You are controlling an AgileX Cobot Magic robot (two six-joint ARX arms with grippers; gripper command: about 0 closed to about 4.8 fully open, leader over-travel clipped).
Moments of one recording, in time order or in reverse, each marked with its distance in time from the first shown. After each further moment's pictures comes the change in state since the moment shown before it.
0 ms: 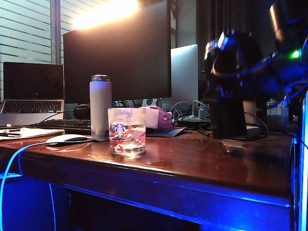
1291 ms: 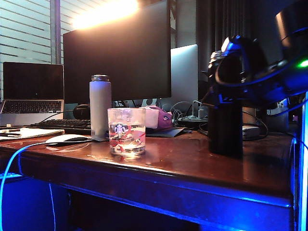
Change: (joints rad) left arm 0.000 0.000 0.000 0.000 0.000 0.000; right arm -0.002 -0.006 -0.085 0.100 -0.026 0.022
